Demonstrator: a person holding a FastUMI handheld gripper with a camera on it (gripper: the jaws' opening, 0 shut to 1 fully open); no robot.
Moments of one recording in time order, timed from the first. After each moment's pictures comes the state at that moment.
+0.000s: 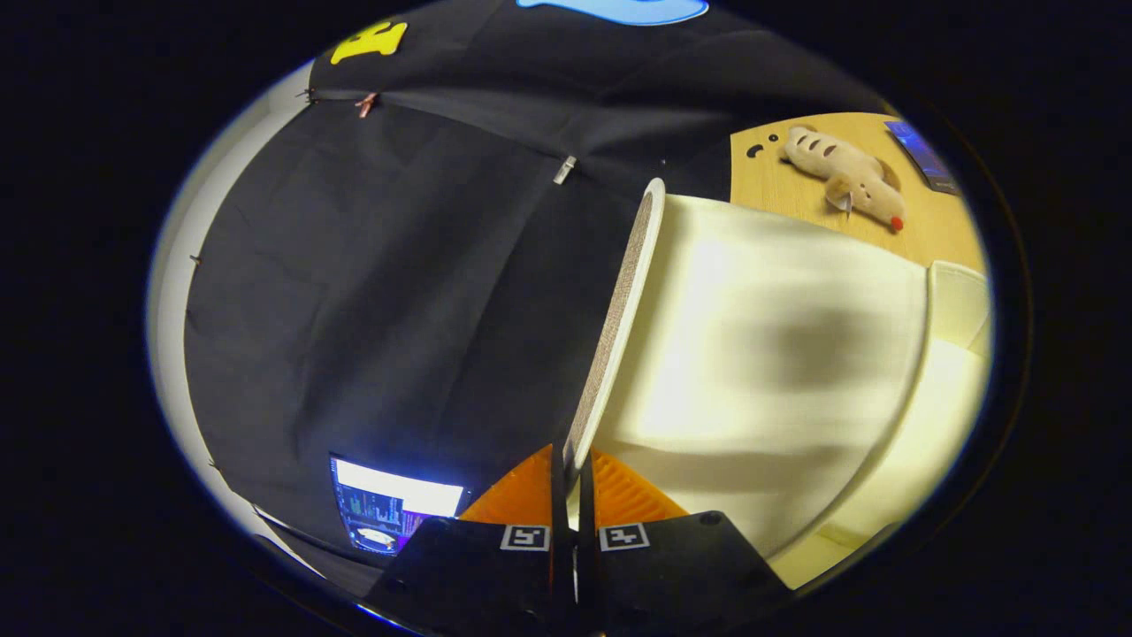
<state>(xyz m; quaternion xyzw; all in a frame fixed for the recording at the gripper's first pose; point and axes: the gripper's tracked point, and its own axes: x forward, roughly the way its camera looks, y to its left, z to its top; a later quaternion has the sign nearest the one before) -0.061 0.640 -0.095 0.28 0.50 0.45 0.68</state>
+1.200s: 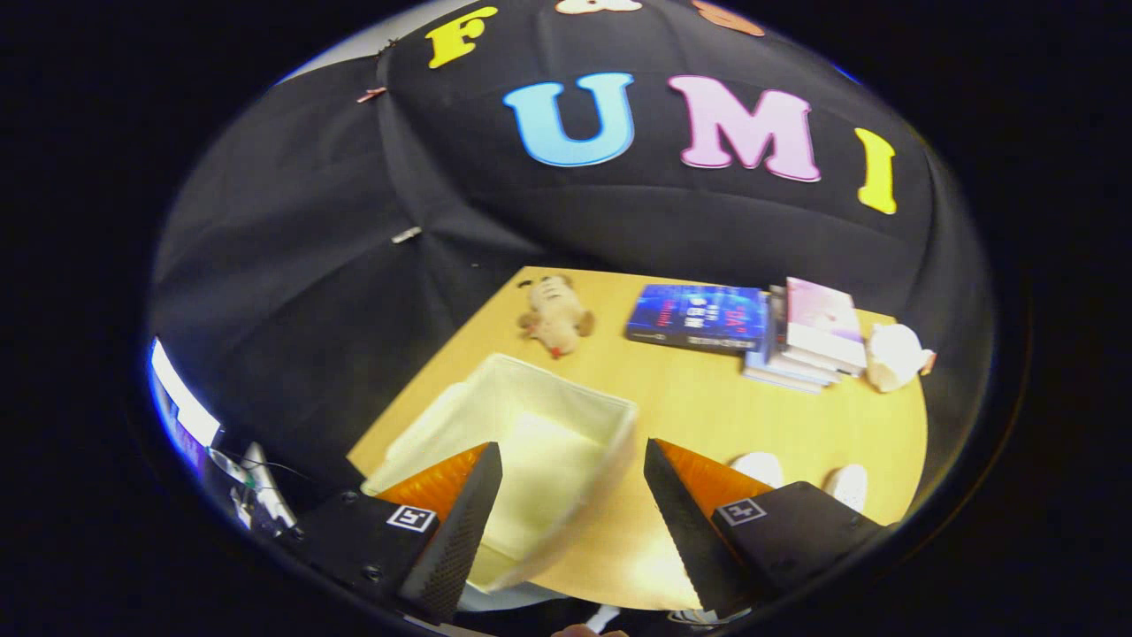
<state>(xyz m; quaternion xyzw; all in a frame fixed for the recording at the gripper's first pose) 0.010 0.255 -0.127 0.01 0.32 0.19 0.93</state>
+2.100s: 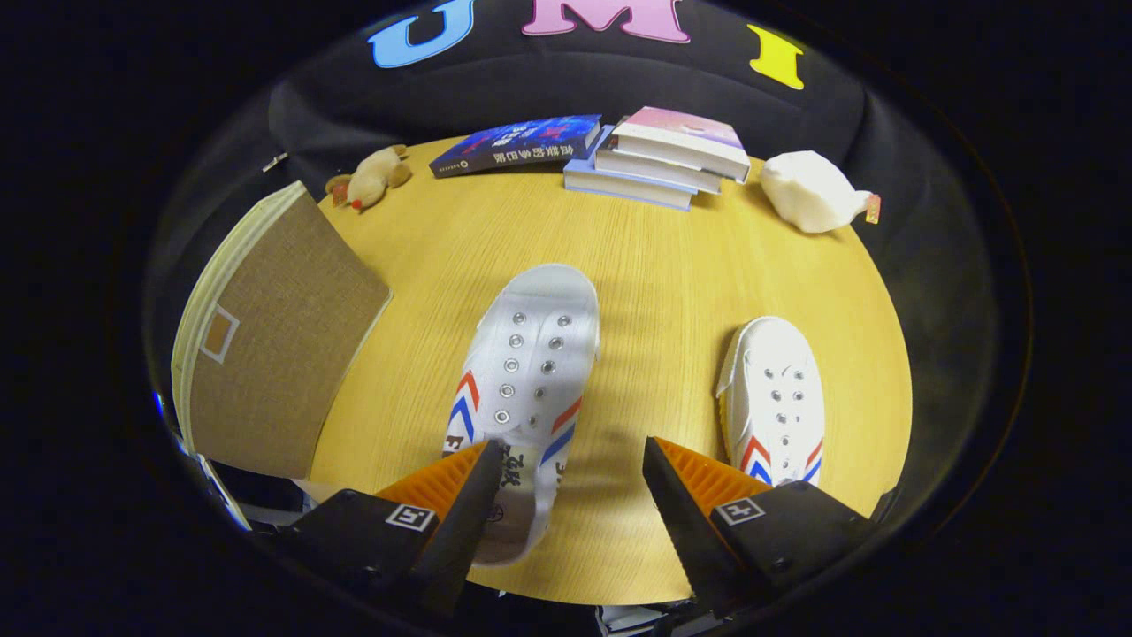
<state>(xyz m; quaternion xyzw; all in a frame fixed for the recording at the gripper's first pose) -0.012 0.055 -0.335 -0.01 0.49 0.10 0.86</state>
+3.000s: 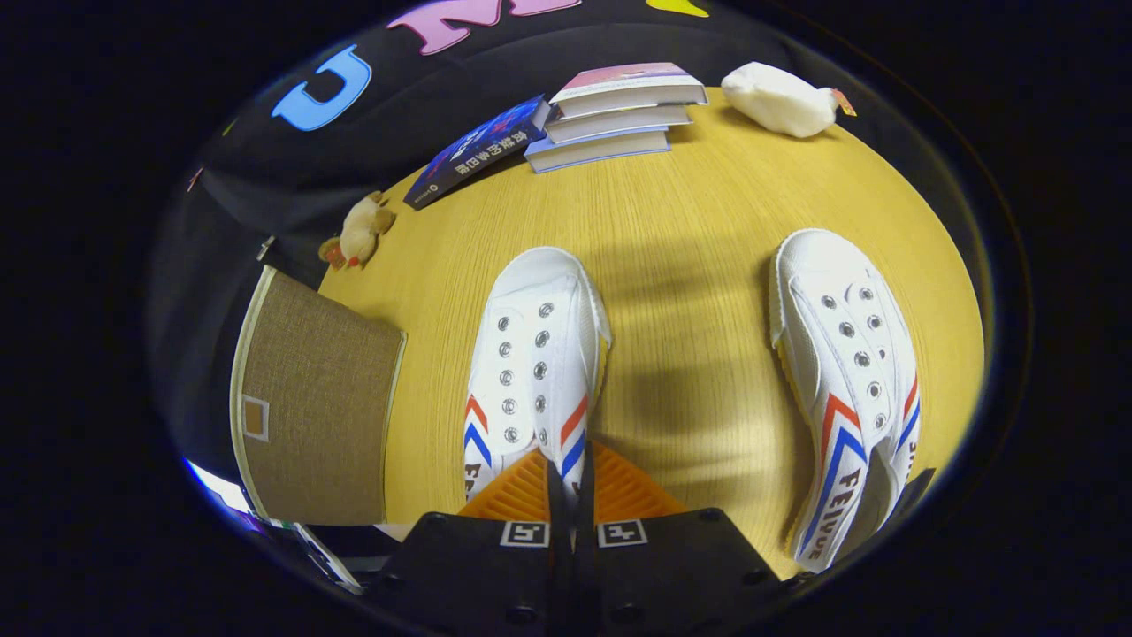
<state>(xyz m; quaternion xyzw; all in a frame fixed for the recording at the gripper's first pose) -0.012 0.073 -0.343 0.17 0.51 0.09 0.84</state>
